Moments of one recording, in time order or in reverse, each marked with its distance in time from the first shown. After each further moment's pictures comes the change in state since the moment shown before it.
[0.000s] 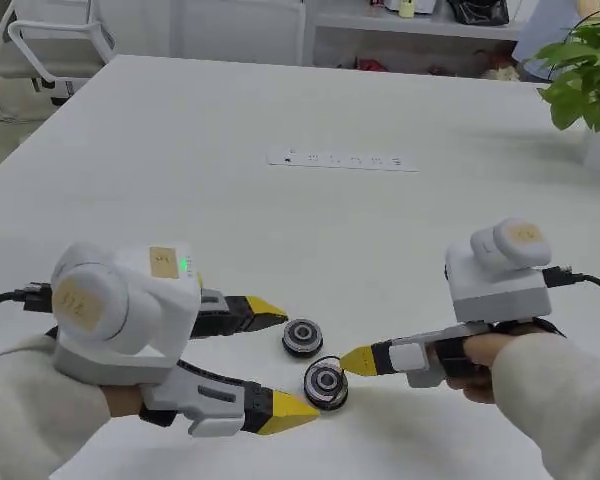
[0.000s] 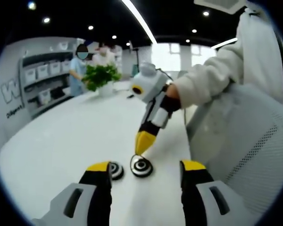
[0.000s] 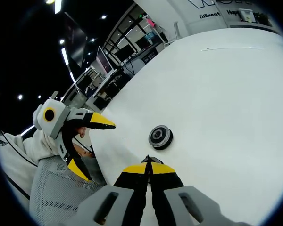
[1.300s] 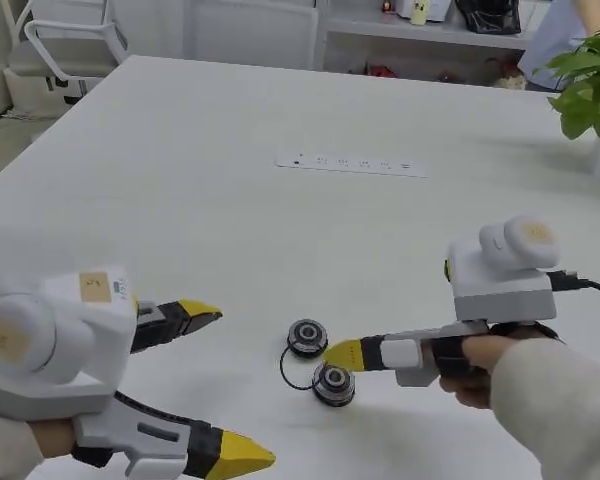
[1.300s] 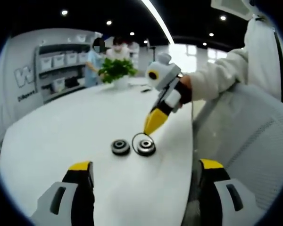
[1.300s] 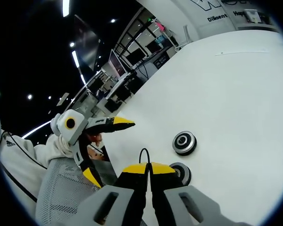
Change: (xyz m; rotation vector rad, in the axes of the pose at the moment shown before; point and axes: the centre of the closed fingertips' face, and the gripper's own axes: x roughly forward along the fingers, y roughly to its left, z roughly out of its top) left arm -0.028 0.003 -0.032 -0.123 0.014 0.103; right arm 0.011 0.042 0.005 -0.024 -0.030 0.106
